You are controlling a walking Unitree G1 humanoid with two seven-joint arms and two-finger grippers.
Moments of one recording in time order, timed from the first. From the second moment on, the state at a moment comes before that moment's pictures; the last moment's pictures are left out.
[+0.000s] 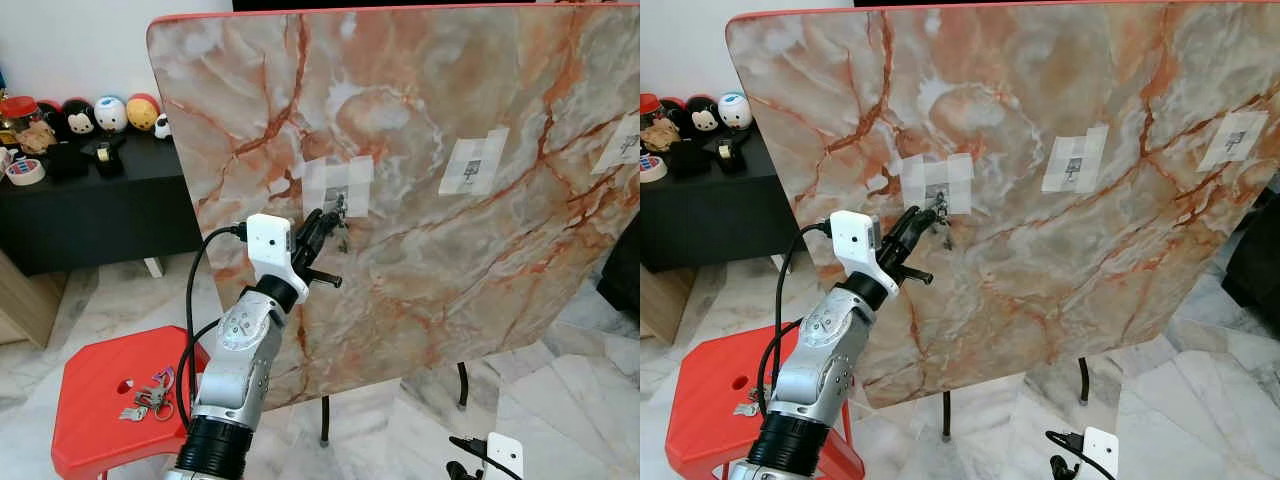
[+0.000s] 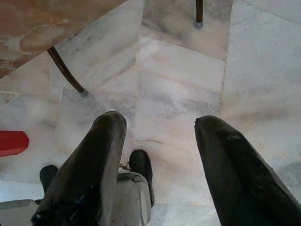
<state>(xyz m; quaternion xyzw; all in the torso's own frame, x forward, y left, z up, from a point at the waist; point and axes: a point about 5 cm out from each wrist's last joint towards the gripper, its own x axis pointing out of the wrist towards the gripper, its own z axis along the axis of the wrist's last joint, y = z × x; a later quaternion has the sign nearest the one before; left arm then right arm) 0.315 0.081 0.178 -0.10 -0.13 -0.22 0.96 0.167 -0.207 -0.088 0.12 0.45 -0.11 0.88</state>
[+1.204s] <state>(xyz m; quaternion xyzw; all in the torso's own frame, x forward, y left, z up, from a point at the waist) 0.312 0.071 0.188 -0.09 -0.15 -0.25 0.95 0.166 -0.206 -0.089 0.11 0.46 -0.11 0.88</state>
